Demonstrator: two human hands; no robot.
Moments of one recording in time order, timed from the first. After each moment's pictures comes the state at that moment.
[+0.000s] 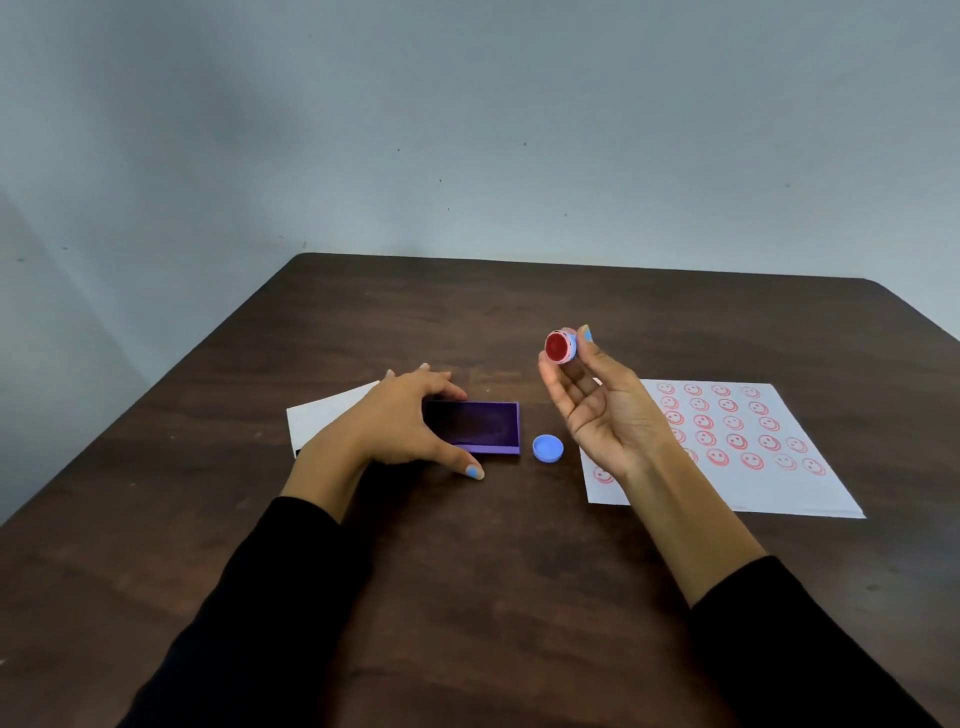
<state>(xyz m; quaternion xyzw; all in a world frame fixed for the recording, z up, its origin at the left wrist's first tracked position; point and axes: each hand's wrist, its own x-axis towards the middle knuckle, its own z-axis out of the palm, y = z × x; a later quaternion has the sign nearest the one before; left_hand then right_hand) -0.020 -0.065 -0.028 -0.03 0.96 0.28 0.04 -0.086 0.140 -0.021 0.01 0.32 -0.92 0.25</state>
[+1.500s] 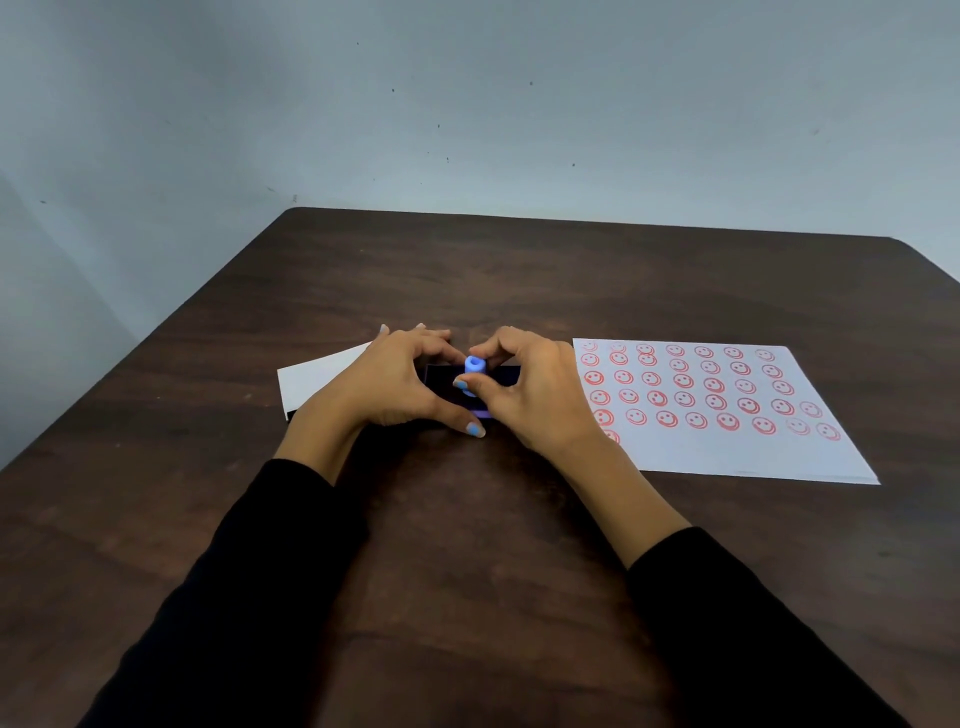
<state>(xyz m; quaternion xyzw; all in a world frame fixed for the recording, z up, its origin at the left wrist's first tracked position) -0.015 -0.060 -0.025 -0.02 0.95 0.31 0.00 -0.060 0.099 -0.040 -0.32 0.83 -0.44 -0.08</state>
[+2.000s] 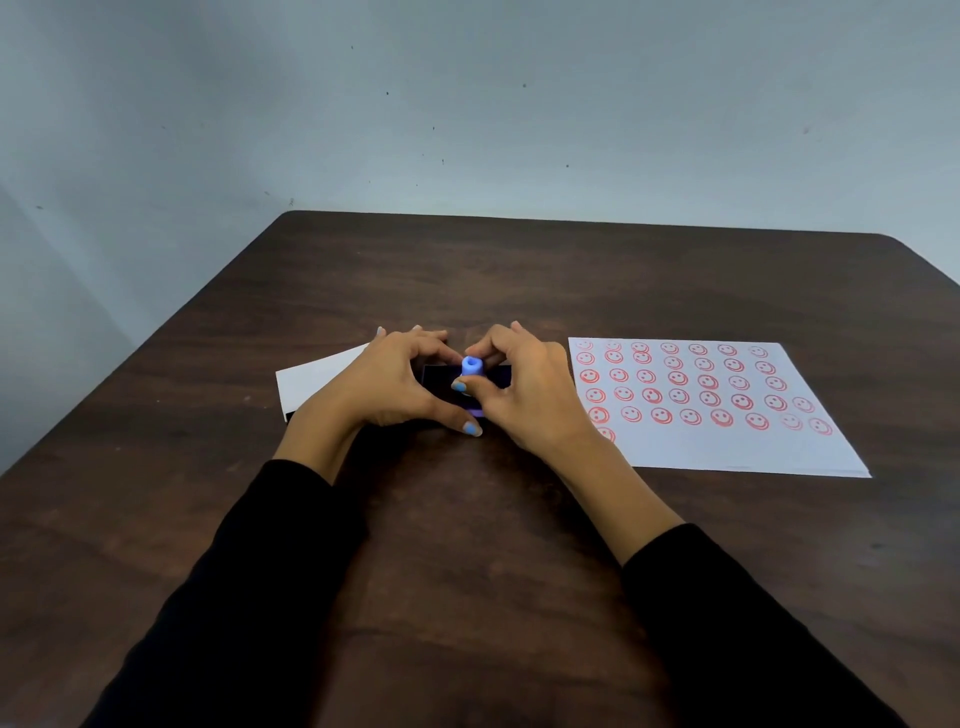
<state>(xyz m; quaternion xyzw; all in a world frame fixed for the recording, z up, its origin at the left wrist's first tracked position) -0.015 -0.059 -0.024 -0.02 0.95 0.31 0.00 -0.060 0.096 -0.041 -0.33 0.84 -0.44 -0.07</state>
